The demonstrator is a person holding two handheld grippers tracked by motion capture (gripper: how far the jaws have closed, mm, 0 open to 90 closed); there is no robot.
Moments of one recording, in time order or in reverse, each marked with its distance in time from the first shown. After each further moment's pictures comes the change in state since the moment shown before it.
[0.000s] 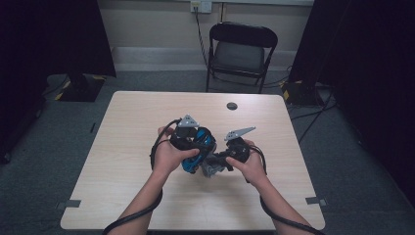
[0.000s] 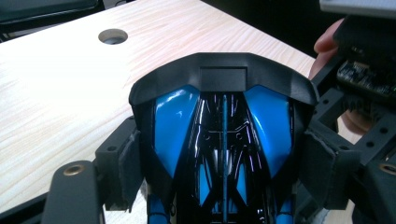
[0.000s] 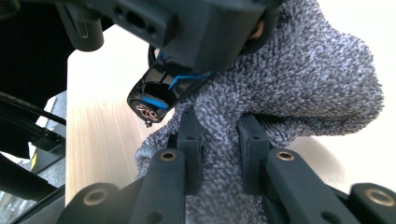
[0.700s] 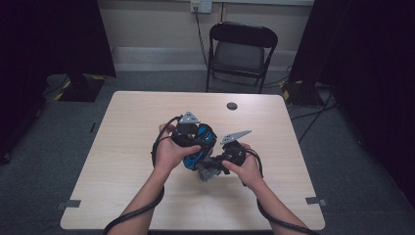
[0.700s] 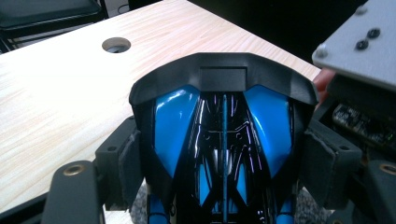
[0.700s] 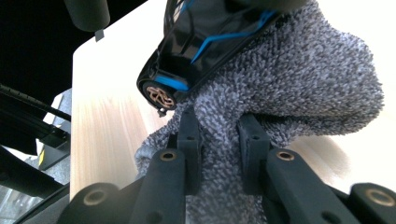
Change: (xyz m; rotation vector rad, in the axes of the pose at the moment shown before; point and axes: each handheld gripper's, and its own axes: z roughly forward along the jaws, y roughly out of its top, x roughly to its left) left arm 0.001 0.009 0.000 -0.017 0.009 -0.003; right arm 0.005 -0.006 0.013 0.011 0.028 0.004
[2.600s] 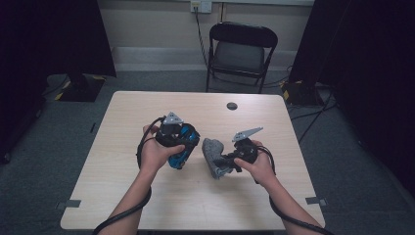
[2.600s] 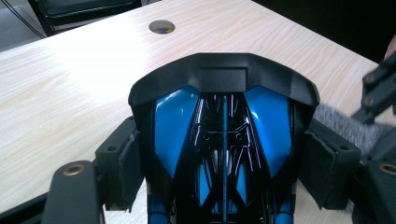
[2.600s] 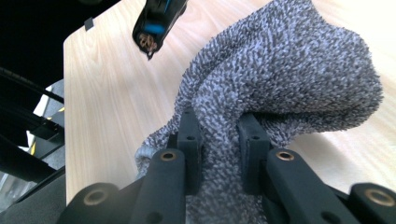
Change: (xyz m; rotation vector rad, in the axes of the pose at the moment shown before) left arm 0.030 -0.025 -0.024 0.024 0.097 -0.024; right arm -0.012 -0.003 -0.035 0.031 -0.043 -0.002
